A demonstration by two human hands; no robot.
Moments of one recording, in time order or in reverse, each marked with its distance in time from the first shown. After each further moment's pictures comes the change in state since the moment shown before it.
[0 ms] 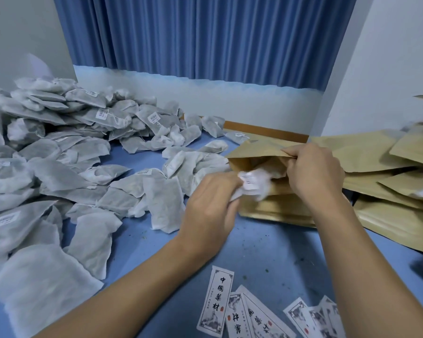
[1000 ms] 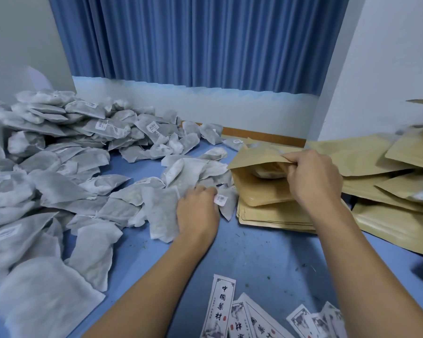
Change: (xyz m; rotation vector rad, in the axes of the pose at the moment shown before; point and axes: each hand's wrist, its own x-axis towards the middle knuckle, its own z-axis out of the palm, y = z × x) left_hand 0.002 -0.047 0.030 0.392 -0.345 -0.505; right_hand 0.000 0.006 0.003 0.007 0.045 -0.024
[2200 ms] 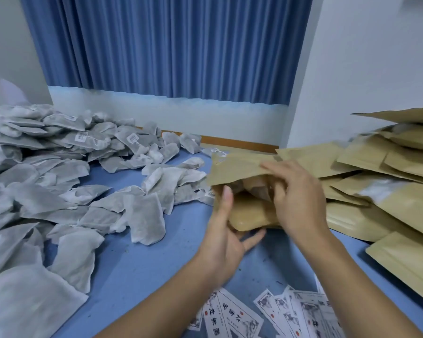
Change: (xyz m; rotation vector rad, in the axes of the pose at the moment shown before) left_hand -0.060 0.101 -0.040 -1.970 -0.635 -0.612; right_hand -0.064 0.021 -0.052 0.348 0.195 -0.269
